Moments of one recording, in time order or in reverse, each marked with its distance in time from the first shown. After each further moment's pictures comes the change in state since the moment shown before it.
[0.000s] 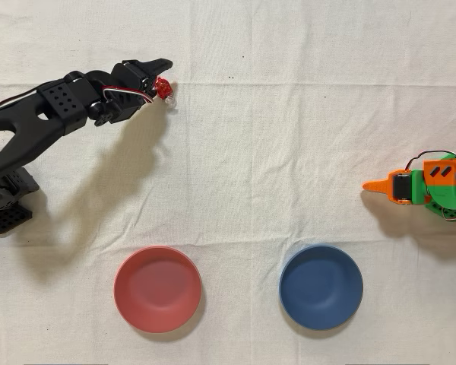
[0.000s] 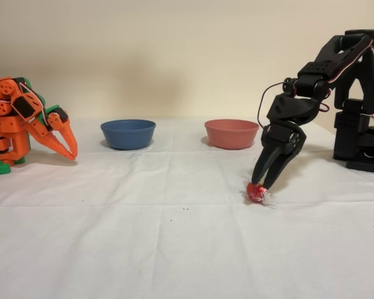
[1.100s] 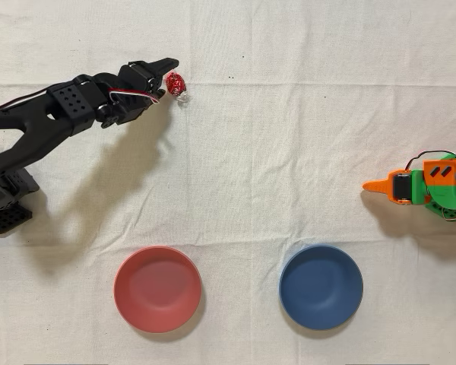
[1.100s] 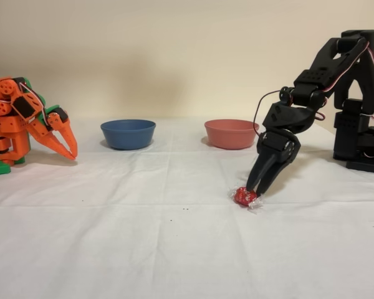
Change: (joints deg) arm 1.4 -5.3 0.2 -7.6 -3.2
